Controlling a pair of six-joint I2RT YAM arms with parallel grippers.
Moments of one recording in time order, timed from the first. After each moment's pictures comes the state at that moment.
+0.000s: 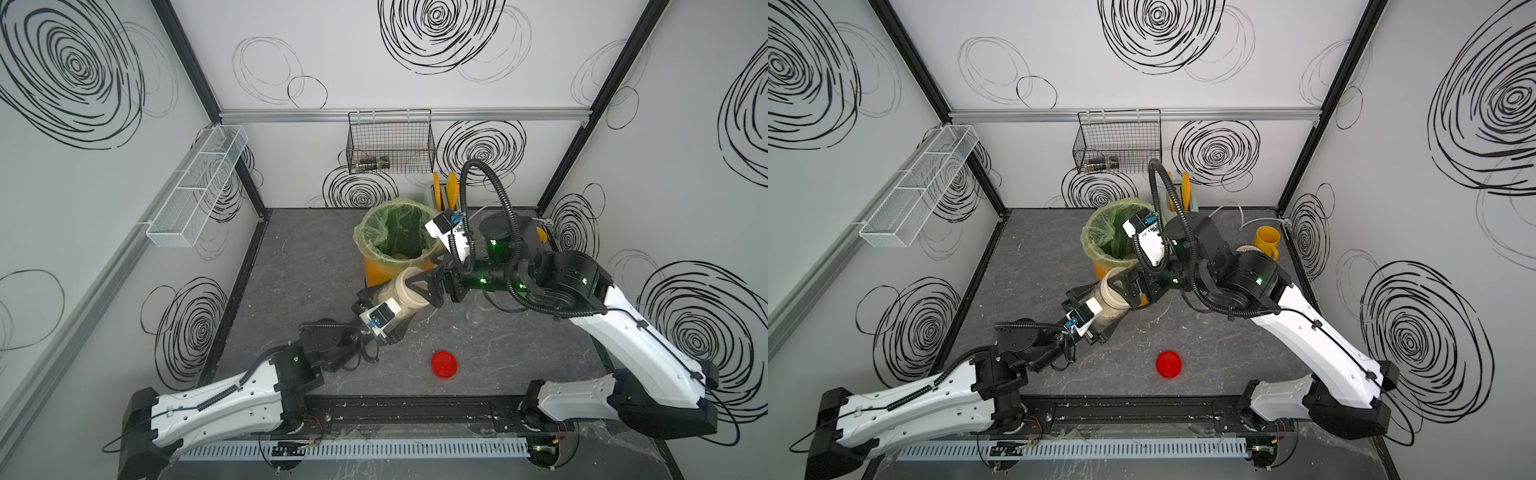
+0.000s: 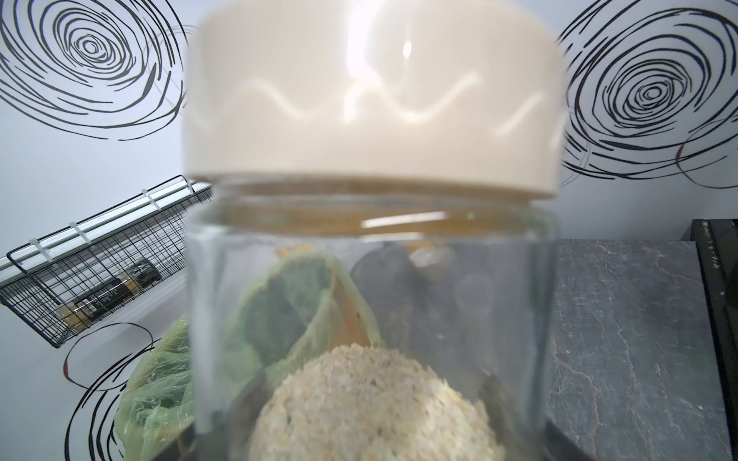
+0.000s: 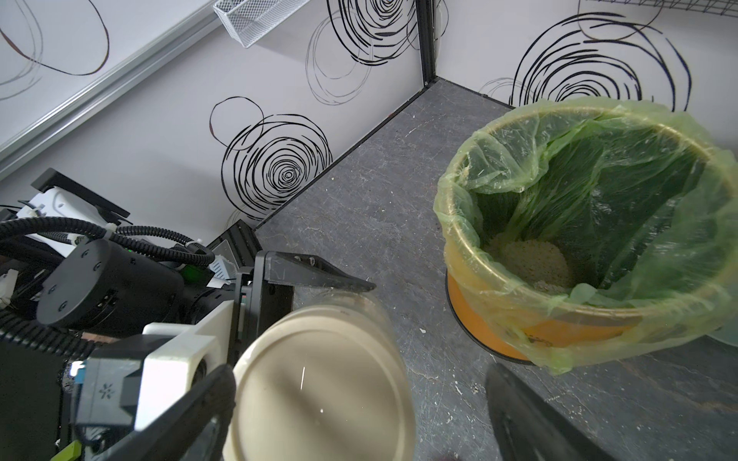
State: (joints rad) left arm -1.09 0.77 0.55 0.28 -0.27 0.39; right arm 0.97 1.29 1.76 -0.99 -0.14 0.28
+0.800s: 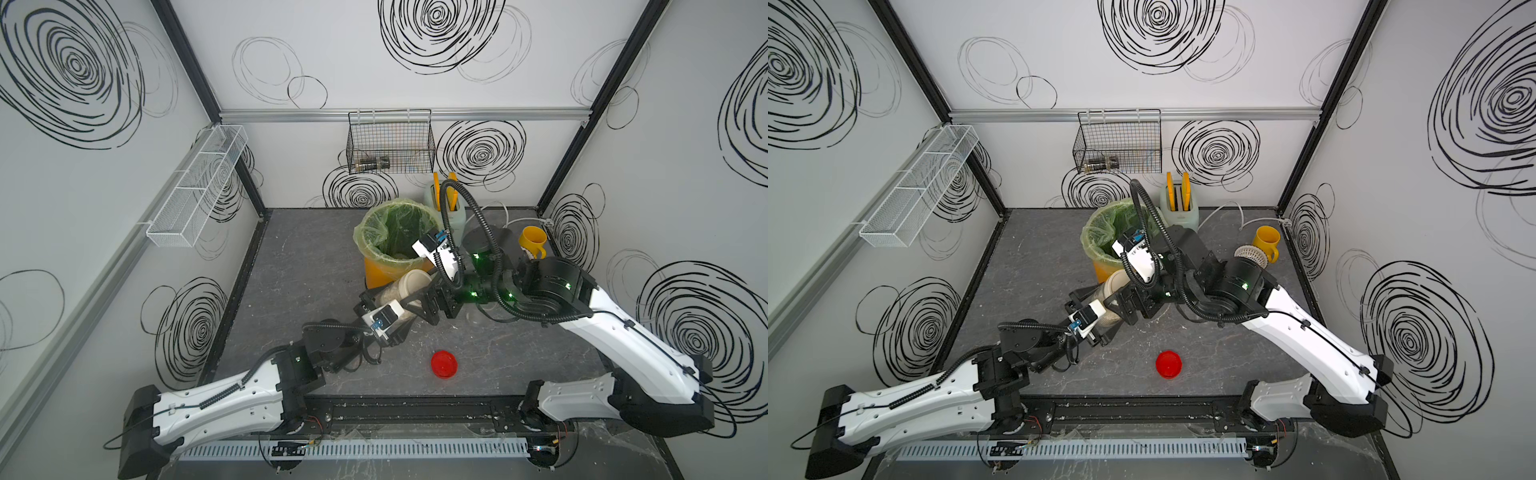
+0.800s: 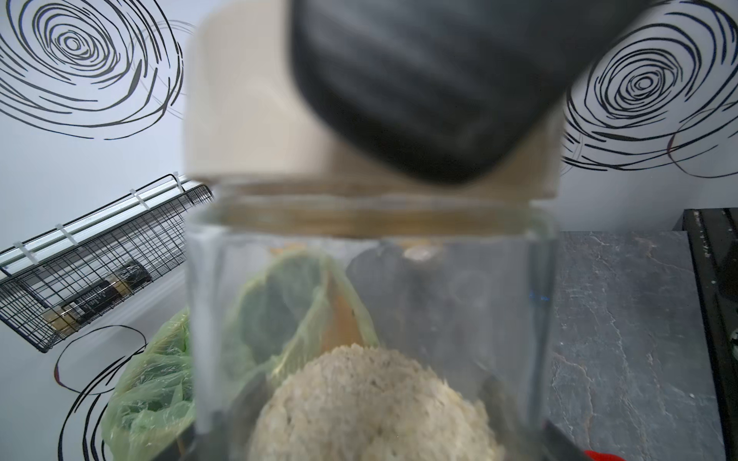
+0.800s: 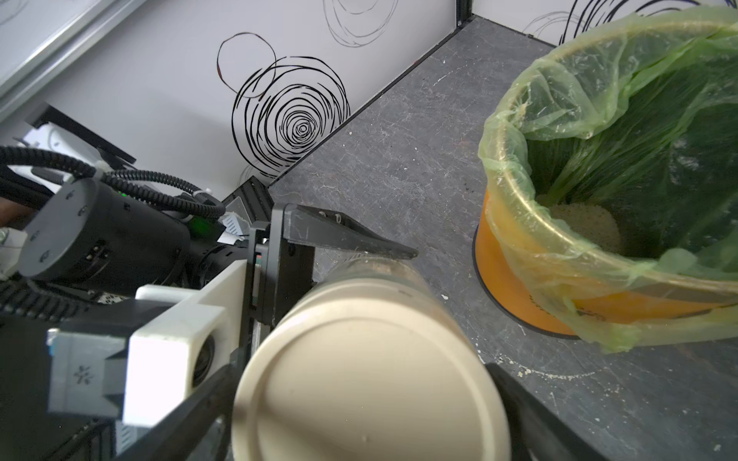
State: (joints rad) left arm -1.11 0.78 0.55 0.28 -0.27 0.39; right arm 1.03 1.29 1.70 -1.02 -0.18 0.28
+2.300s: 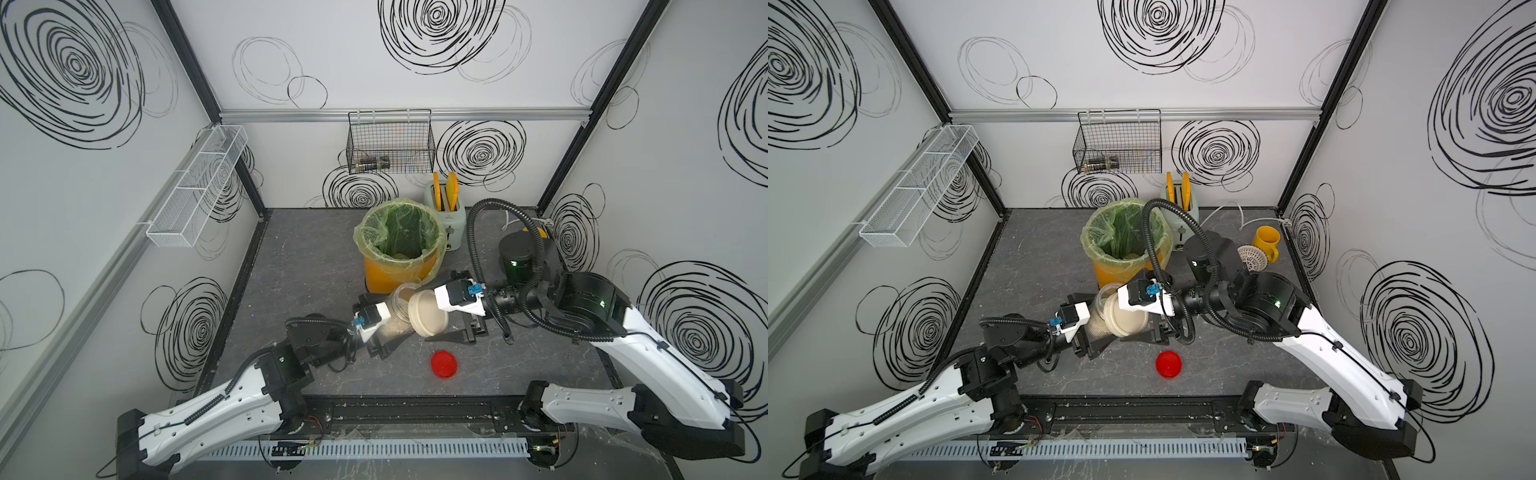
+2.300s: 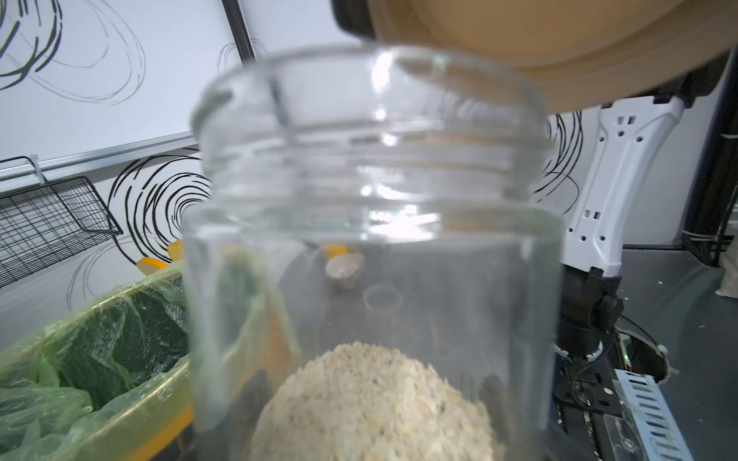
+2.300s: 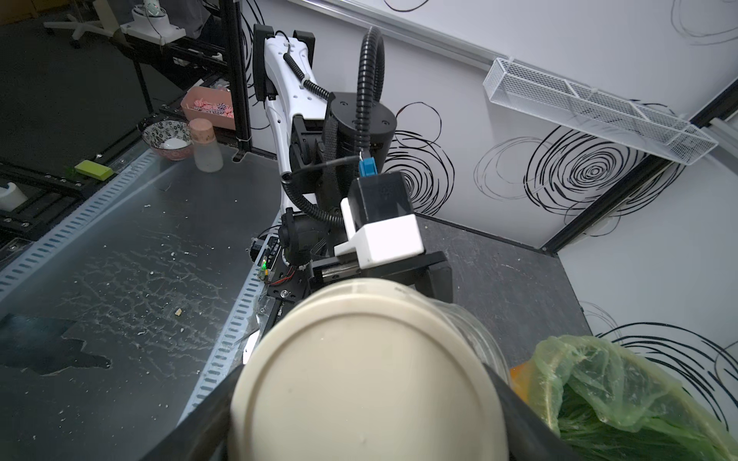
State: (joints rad) left arm -0.98 0.67 0.55 0.15 0.12 0.18; right arm 0.98 1.13 1.57 -0.90 -0.59 -0.54
